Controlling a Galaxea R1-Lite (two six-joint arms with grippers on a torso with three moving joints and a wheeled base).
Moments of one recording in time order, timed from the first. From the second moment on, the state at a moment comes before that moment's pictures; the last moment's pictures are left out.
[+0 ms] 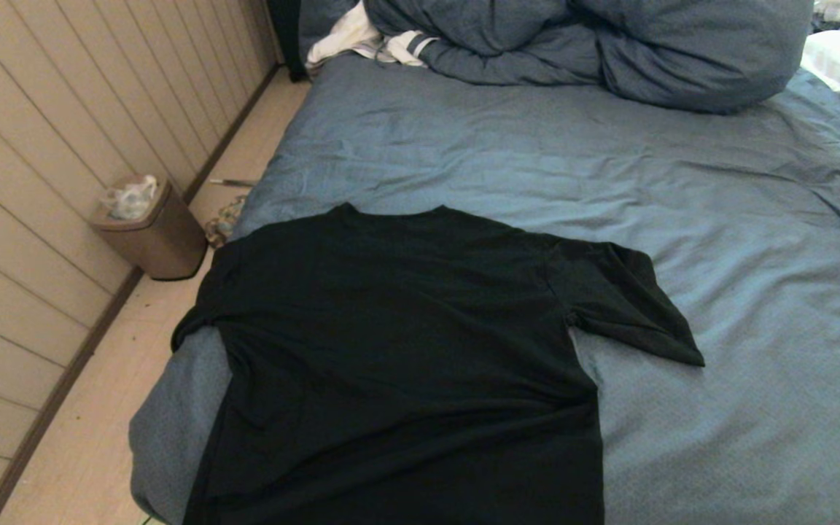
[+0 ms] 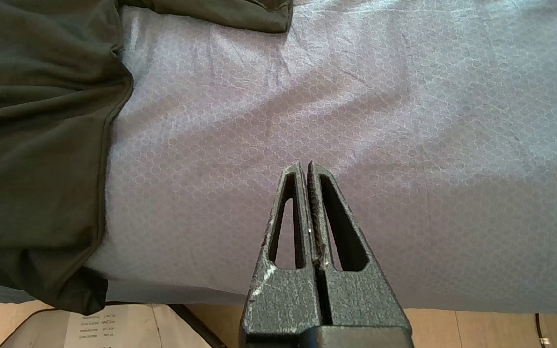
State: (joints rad) left arm 0.00 0.00 -0.06 0.15 -0.02 0.03; right arm 0.00 0.00 -0.06 0.15 -0.03 0.09
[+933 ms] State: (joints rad) left arm 0.00 0.00 -0.06 0.15 -0.02 0.03; right arm 0.00 0.00 -0.06 0.15 -0.03 0.09
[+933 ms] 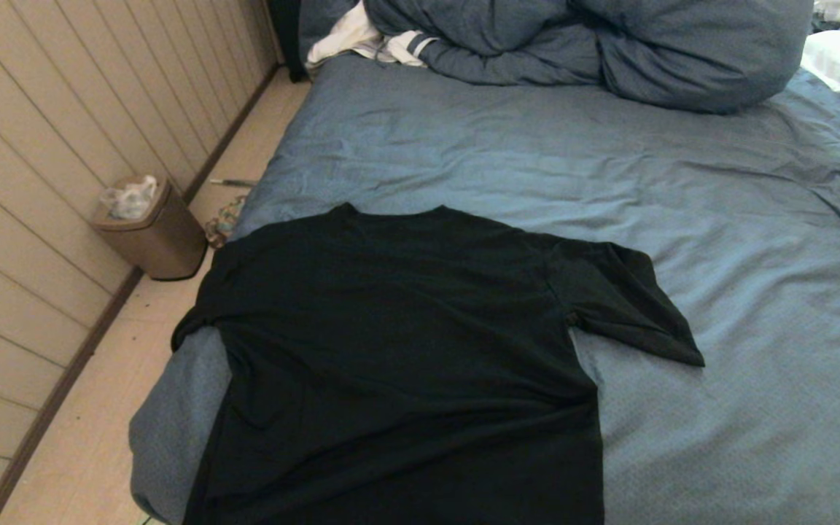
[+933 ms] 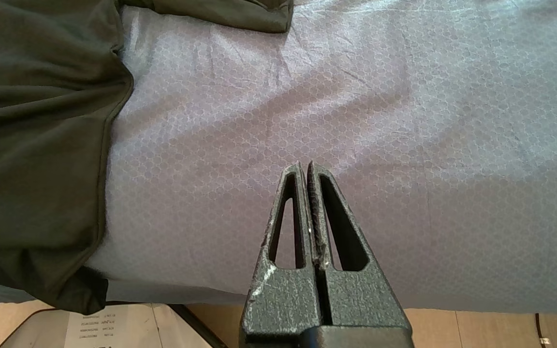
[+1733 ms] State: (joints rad) left arm 0.00 0.00 -0.06 0.15 -0.02 0.03; right arm 0.00 0.00 -0.06 0.15 -0.03 0.09
